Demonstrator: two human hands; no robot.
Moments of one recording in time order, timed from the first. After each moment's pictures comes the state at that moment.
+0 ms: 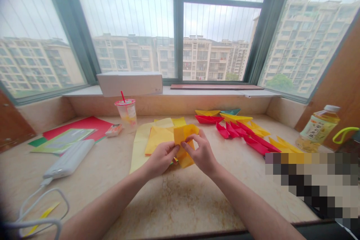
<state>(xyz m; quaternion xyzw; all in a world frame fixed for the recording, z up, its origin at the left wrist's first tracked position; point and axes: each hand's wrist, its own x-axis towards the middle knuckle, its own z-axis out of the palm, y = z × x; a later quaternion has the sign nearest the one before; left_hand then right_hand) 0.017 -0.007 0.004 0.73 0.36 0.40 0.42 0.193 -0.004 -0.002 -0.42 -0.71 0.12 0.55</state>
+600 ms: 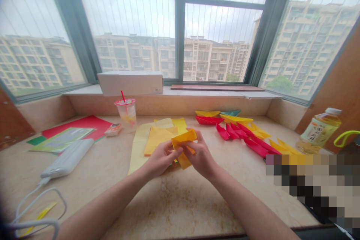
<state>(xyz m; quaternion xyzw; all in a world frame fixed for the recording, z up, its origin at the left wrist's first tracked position) 0.018 -0.013 0.010 0.68 0.32 0.40 0.52 0.196 -0.003 -0.008 -0.35 -0.78 0.09 0.52</state>
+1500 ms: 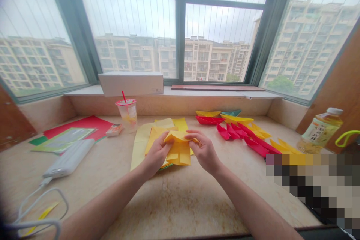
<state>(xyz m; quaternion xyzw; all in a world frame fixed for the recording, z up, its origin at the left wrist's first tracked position) 0.016 -0.010 0.019 0.60 0.30 0.52 0.53 0.199 0.002 -0.002 -0.34 -0.67 0.30 0.59</state>
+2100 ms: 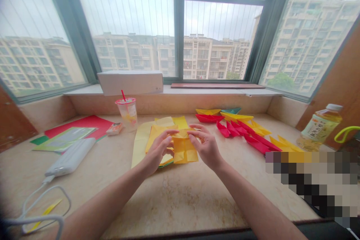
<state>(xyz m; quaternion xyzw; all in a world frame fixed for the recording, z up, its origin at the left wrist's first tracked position) 0.013 -0.018 0.027 0.61 0.32 0.50 0.53 0.203 -0.001 0.009 -0.35 -0.66 0.26 0.61</state>
